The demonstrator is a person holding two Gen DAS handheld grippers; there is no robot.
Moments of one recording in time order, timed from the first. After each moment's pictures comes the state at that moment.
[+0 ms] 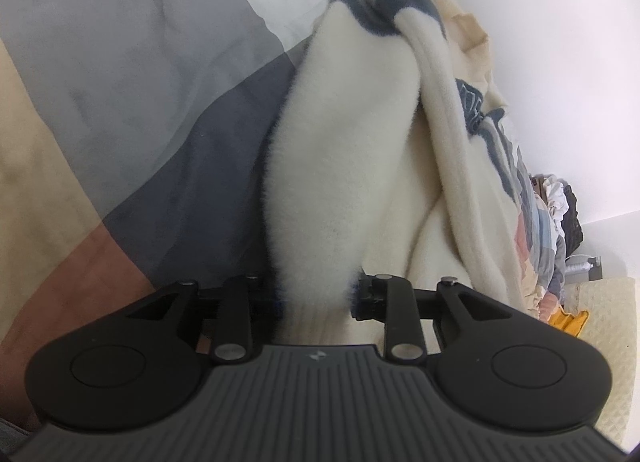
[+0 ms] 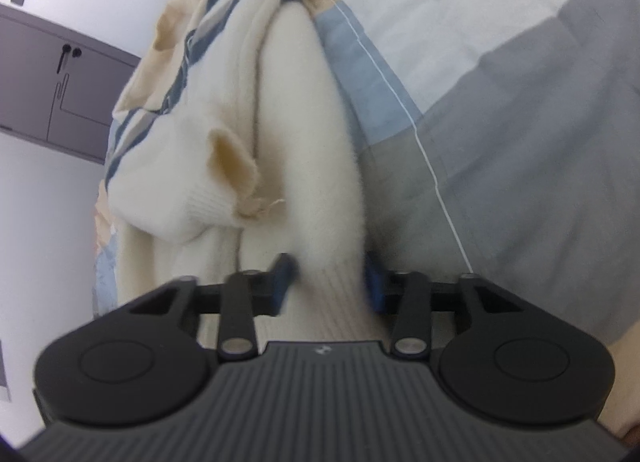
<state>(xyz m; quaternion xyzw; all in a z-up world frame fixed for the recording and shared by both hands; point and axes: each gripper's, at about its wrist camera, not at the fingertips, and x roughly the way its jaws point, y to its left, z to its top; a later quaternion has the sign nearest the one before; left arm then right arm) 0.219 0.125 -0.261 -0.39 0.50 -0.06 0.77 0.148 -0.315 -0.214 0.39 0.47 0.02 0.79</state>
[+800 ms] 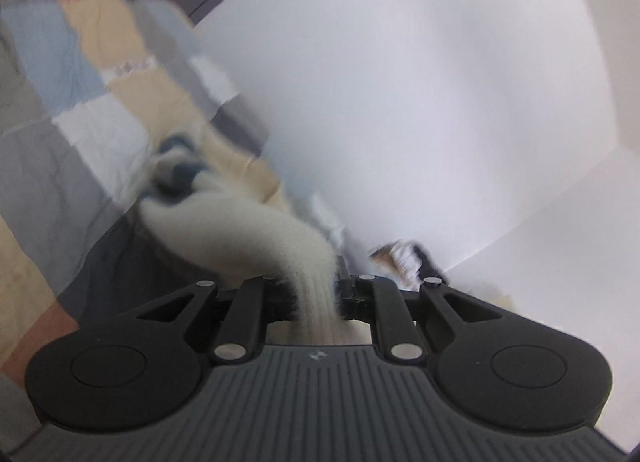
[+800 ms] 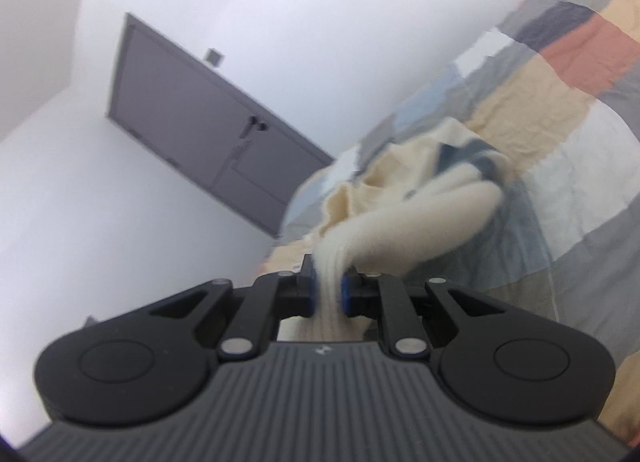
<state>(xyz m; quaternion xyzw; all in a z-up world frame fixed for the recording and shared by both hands) 0.098 0.153 -0.073 -0.42 0.24 -0.19 0.85 0.042 -0.335 -0.046 0.39 0.22 0.19 0.87</state>
